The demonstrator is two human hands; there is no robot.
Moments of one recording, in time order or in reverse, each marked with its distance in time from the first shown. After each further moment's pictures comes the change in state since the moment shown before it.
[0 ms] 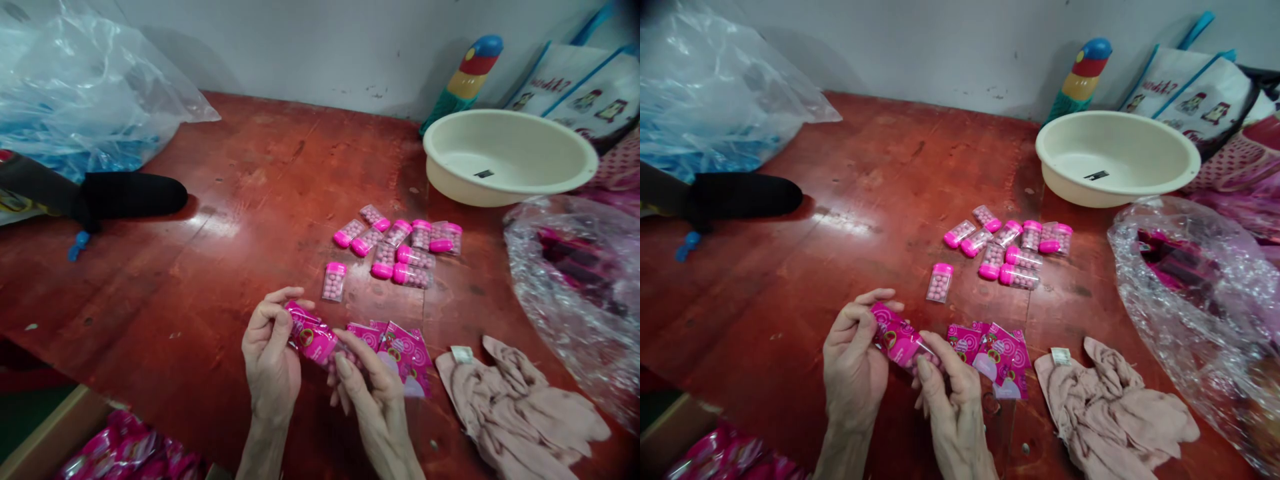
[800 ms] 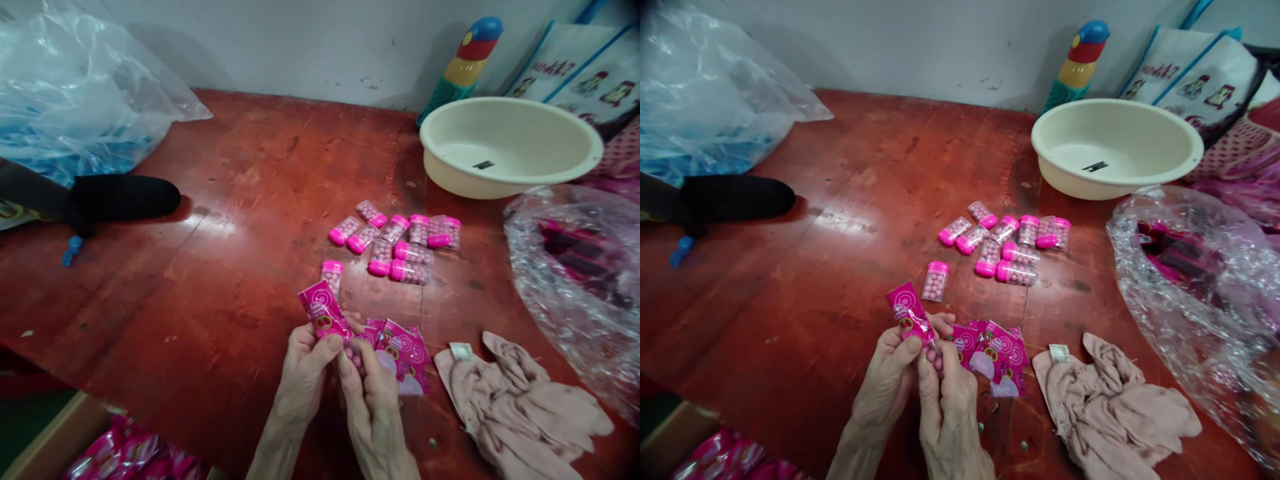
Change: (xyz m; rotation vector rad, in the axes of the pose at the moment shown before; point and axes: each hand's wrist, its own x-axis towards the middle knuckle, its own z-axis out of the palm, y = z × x) left_hand -0.020 -0.020 0.007 -0.146 -0.322 -0.556; right_hand 0.002 0.003 -0.008 -0.395 0.108 -0.226
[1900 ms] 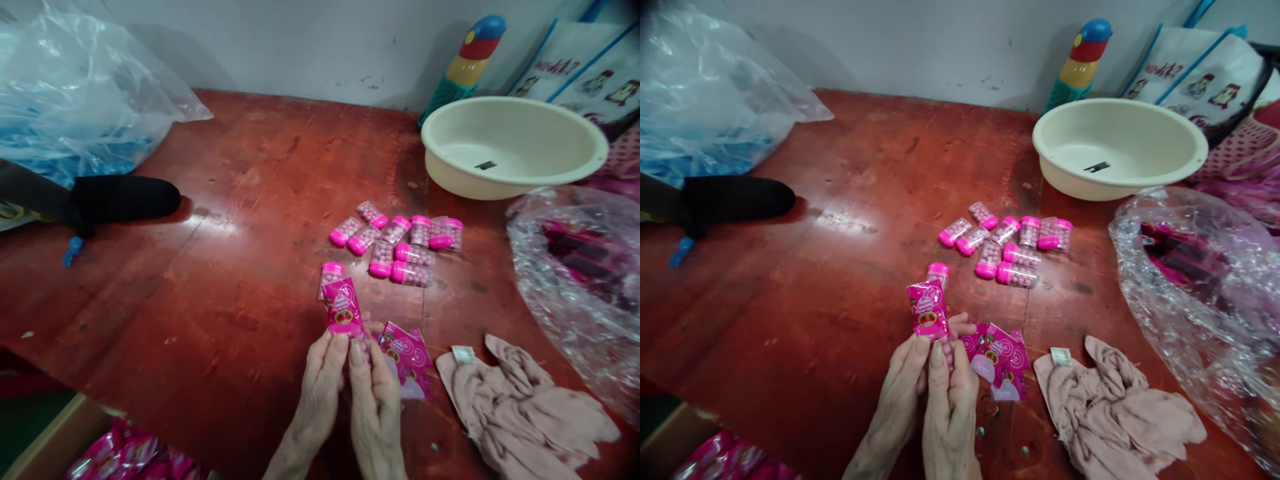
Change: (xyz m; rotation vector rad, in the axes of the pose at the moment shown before) left_hand -0.009 -0.009 0.015 0.207 0.049 -0.029; right_hand -0.008 0.019 0.015 0.321 0.174 0.352
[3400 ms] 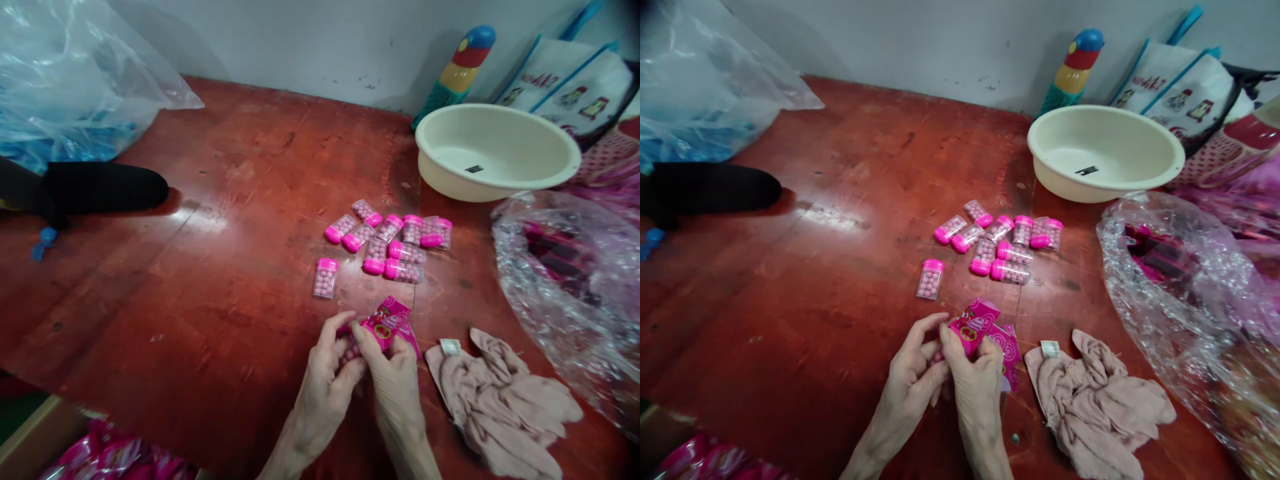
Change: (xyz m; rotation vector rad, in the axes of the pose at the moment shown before) left_hand -0.004 -0.013 -0.007 0.235 -0.184 0.009; right_hand 0.030 -0.030 -0.014 0.164 -0.007 0.134
